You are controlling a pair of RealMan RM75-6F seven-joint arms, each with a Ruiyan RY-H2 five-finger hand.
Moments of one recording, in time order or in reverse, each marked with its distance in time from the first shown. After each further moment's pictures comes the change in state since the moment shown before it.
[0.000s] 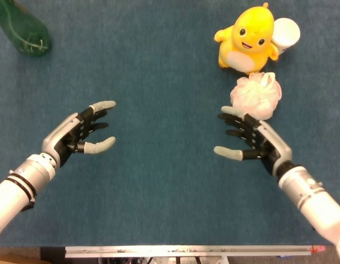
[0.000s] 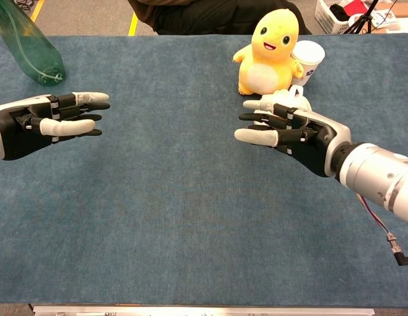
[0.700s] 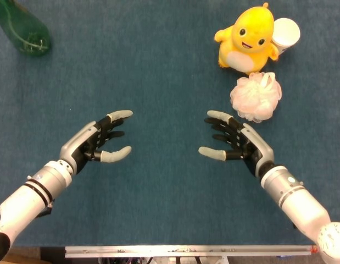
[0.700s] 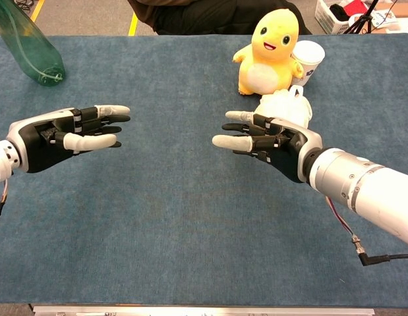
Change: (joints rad) left arm 0.004 -0.094 -0.005 -0.019 -0.055 -0.002 0.105; right arm 0.057 -0.113 0.034 0.031 0.155 0.044 -0.076
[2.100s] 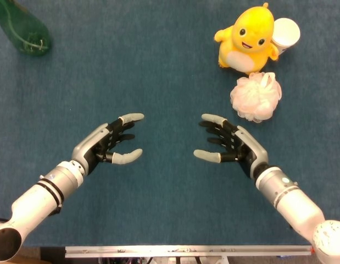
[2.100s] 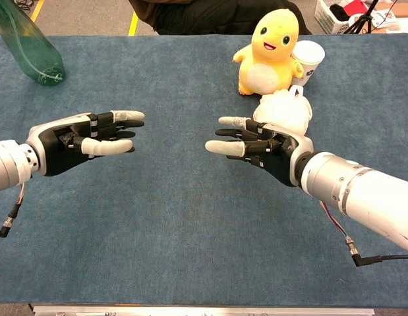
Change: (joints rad) left arm 0.000 -0.064 -0.044 -0.002 -0.088 -0.040 0.108; right arm -0.005 -0.034 0.016 0.023 0.022 -0.037 -0.031
